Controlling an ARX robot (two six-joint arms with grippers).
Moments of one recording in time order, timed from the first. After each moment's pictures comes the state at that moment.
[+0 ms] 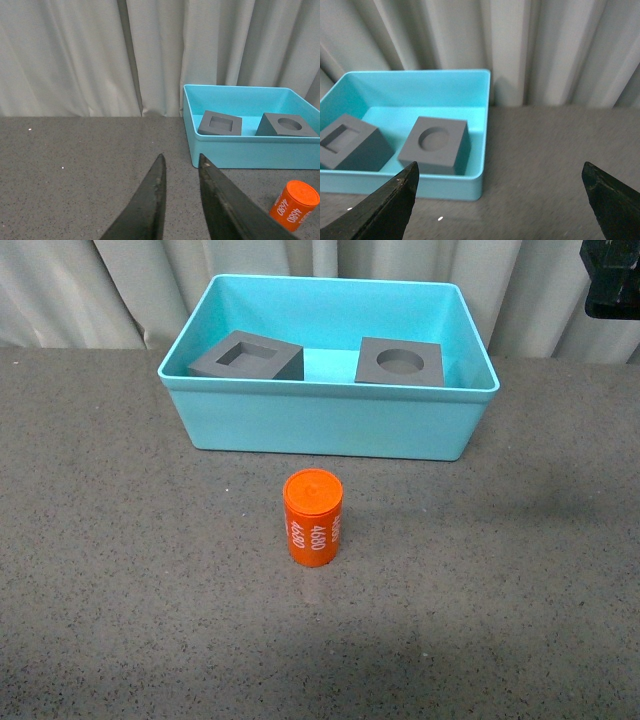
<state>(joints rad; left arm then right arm) 0.00 0.01 0.02 0.00 0.00 -0.01 0.32 1.40 0.53 0.60 0.20 0.11</state>
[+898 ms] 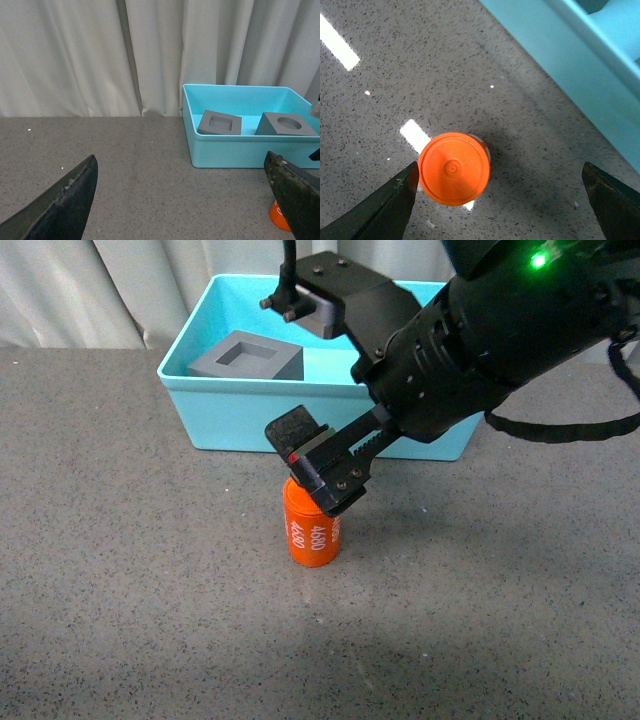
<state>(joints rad) 0.00 0.00 0.02 0.00 0.00 0.00 0.52 1.95 1.15 -0.18 -0.24 -0.28</state>
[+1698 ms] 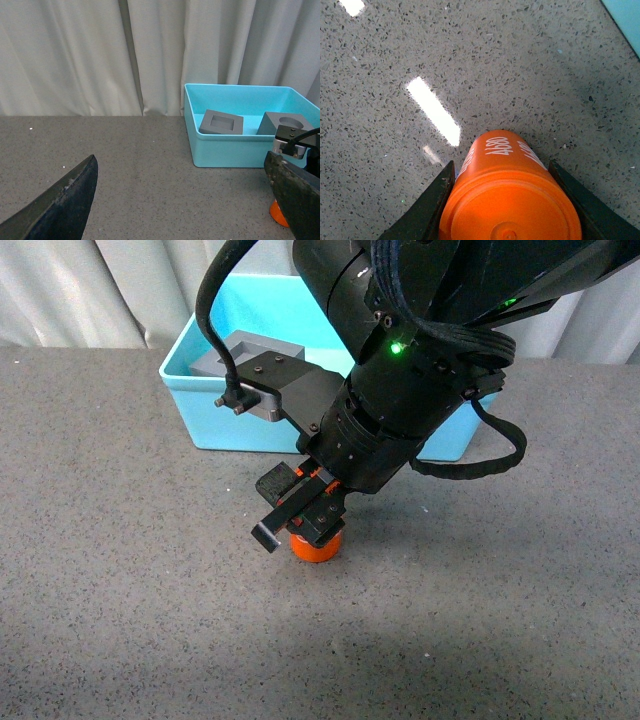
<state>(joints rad) 0.00 0.00 0.02 0.00 0.00 0.00 0.57 2.15 1.33 -0.33 -0.21 -0.33</state>
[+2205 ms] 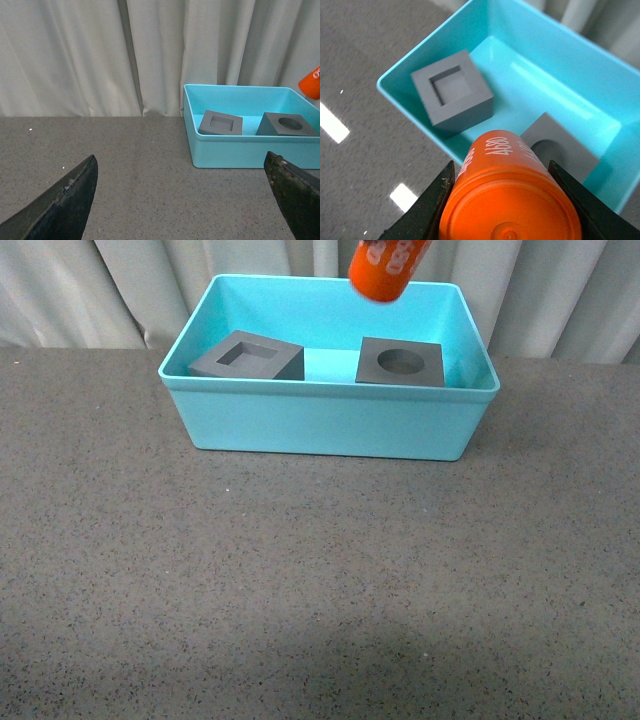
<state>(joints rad) 0.00 0.00 0.02 0.00 0.00 0.00 0.36 1.89 1.46 -0.29 -0.30 -0.23</state>
